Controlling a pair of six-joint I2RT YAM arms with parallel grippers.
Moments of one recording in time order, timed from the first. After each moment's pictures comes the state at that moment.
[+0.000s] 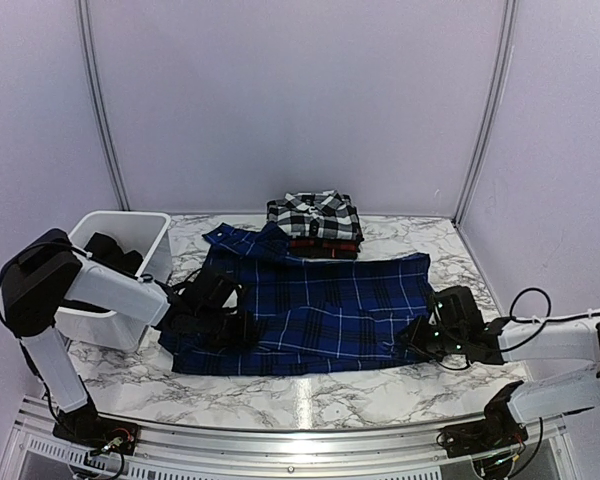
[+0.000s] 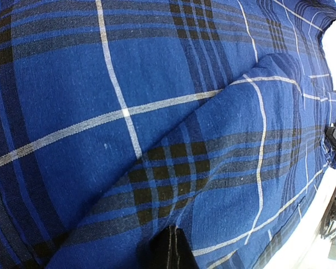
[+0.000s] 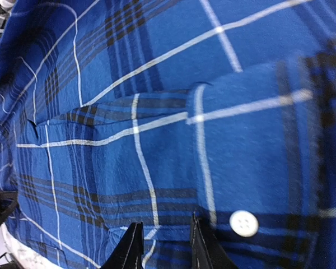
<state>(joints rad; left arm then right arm) -0.81 1.77 0.82 0.05 0.18 -0.75 0.53 1.19 0.33 0.04 -0.03 0.90</state>
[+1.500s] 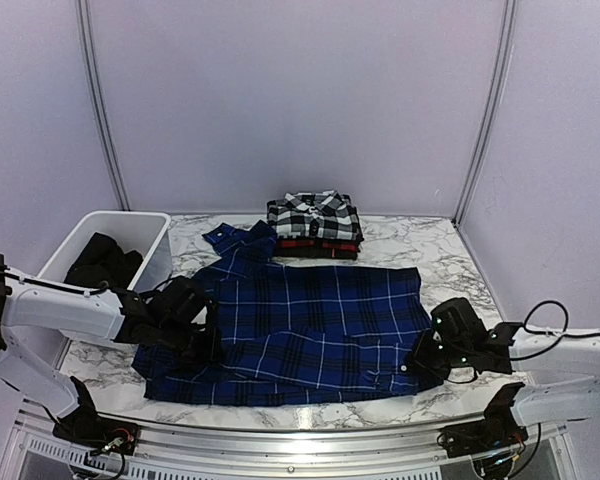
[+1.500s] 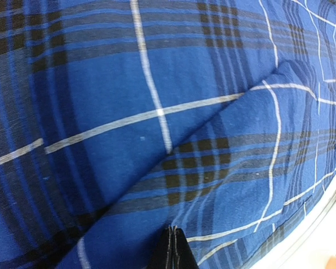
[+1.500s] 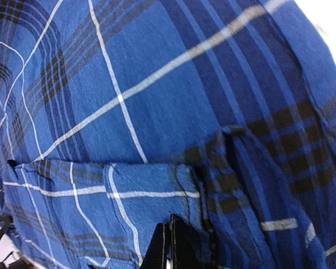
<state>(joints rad) -0.86 1.42 0.64 -0.26 0.11 -0.79 0.65 1.04 0.32 -0.24 0.01 1.10</state>
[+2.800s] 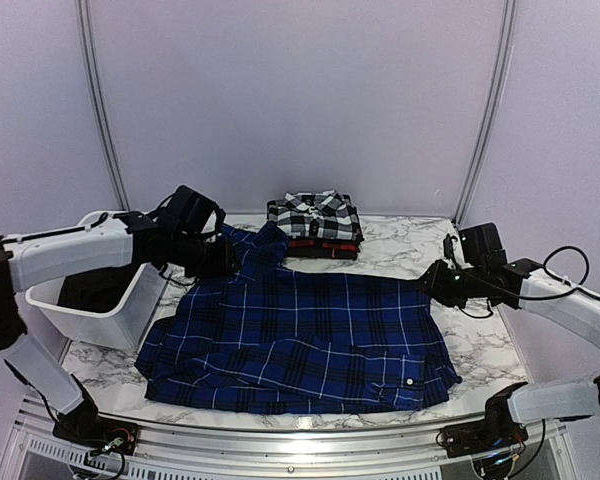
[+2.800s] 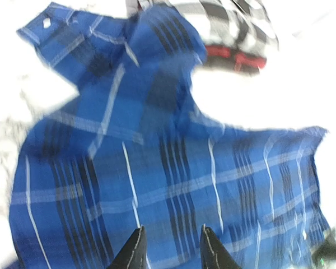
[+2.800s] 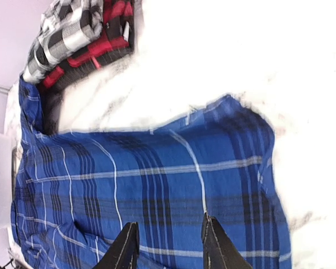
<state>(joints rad) -0.68 1.55 1.18 -0.45 0.00 -0.61 0.32 1.12 0.74 -0.40 -0.12 0.65</state>
